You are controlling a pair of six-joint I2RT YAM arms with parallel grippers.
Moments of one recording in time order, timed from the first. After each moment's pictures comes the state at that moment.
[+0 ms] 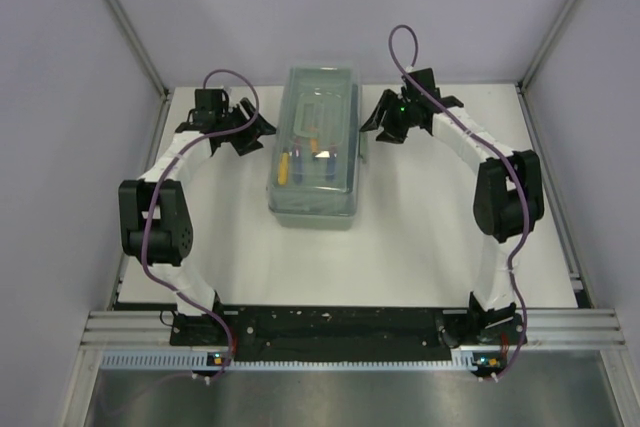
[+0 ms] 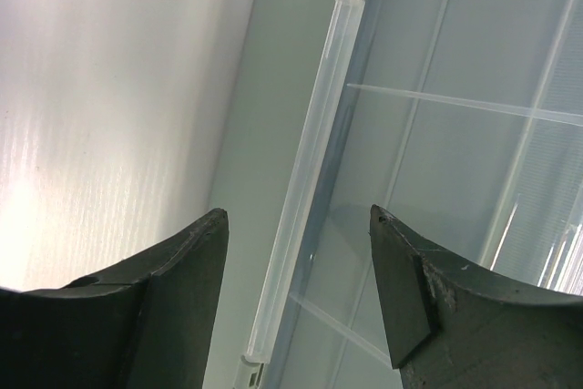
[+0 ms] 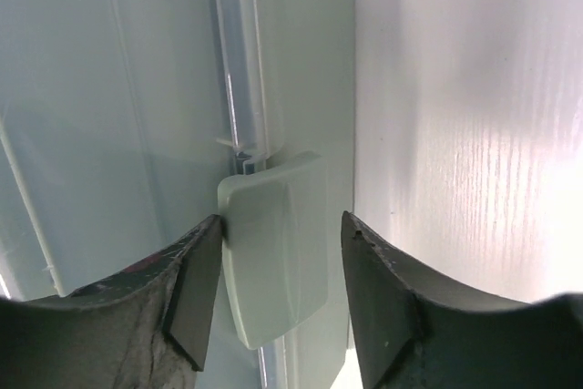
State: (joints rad) left arm -0.05 1.77 1.35 -0.32 0.44 -0.70; right arm 0.30 1.98 1.65 -0.47 -0.35 0.72
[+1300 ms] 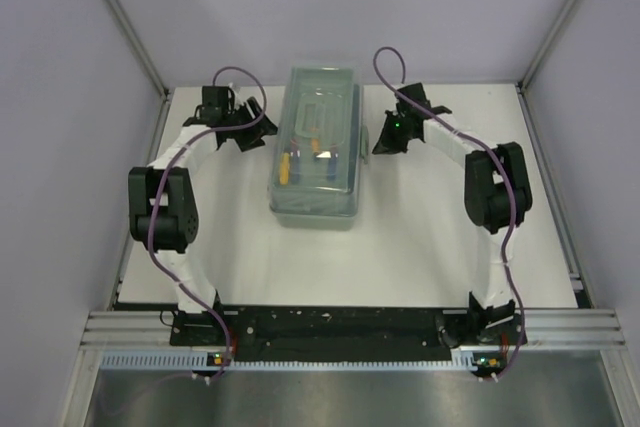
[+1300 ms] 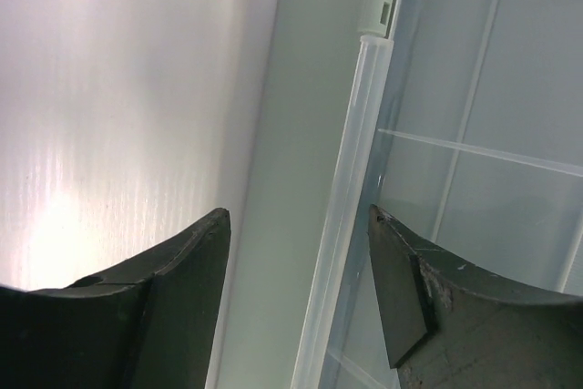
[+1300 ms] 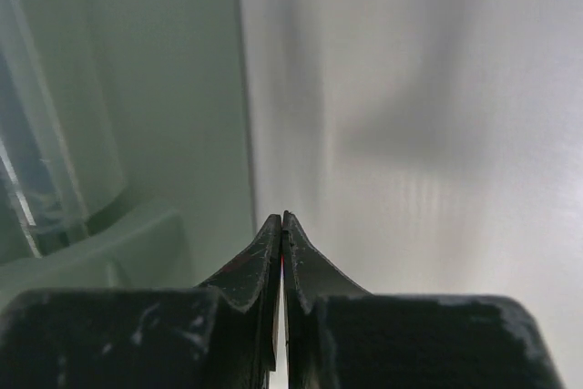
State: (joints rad) left arm -0.06 1.88 1.42 -0.31 0.43 -0.60; right arm 0.29 2.06 1.59 -0.47 -0.26 0.58
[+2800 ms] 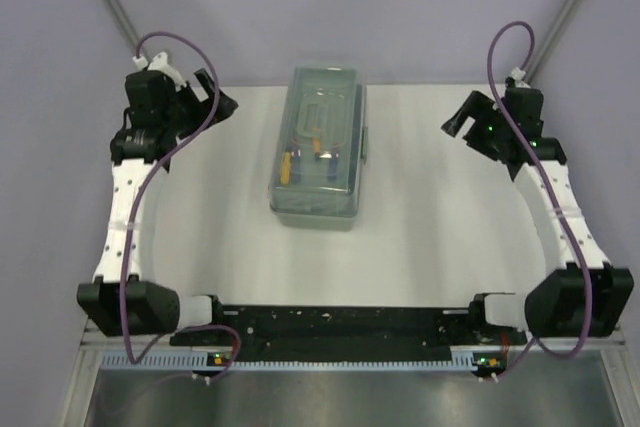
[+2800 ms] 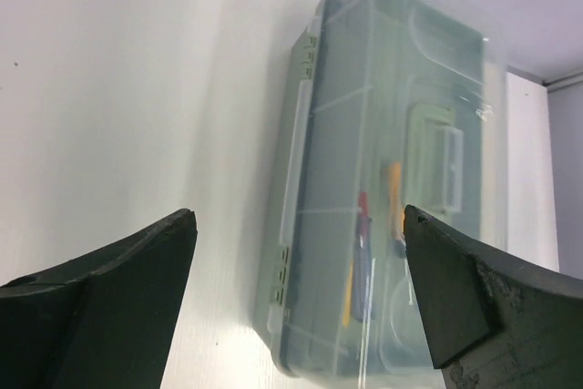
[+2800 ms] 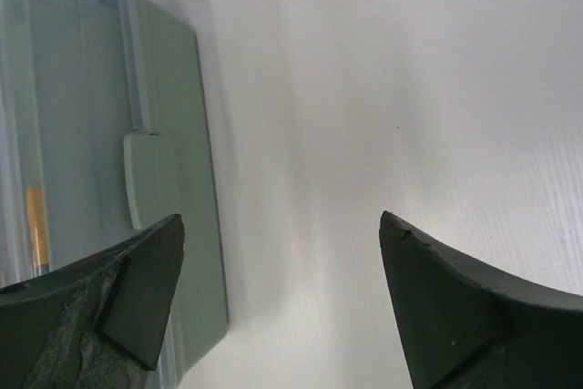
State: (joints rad) left arm 0.05 1.39 1.50 -0.60 0.27 -0.45; right arm 0.01 1.36 1.25 -0.53 -0.14 0.53
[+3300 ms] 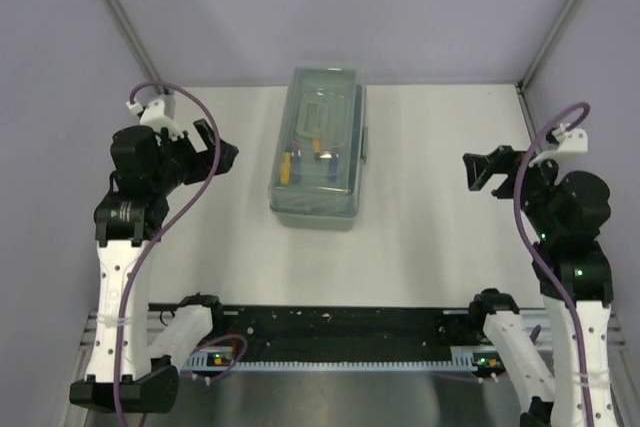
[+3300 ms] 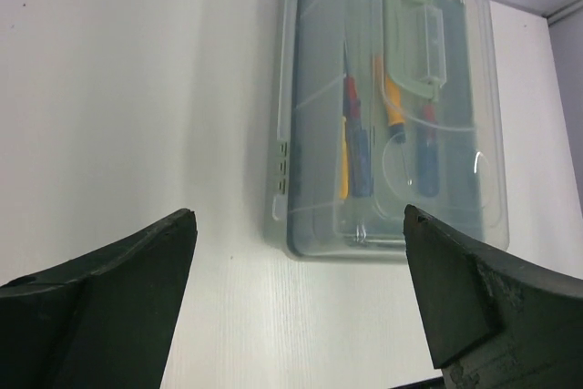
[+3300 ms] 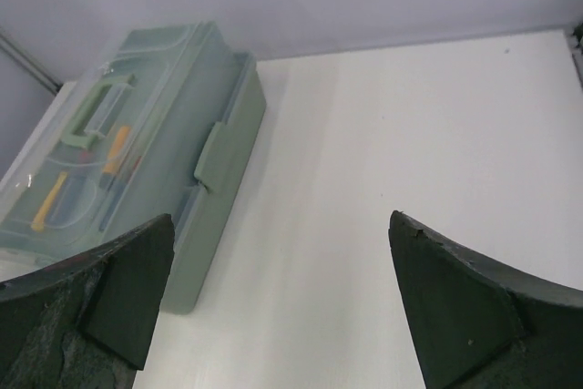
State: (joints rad) left arm 0.01 0.93 1.28 -0.74 0.25 -0.37; right arm 0.01 0.64 1.03 -0.54 -0.19 0.26
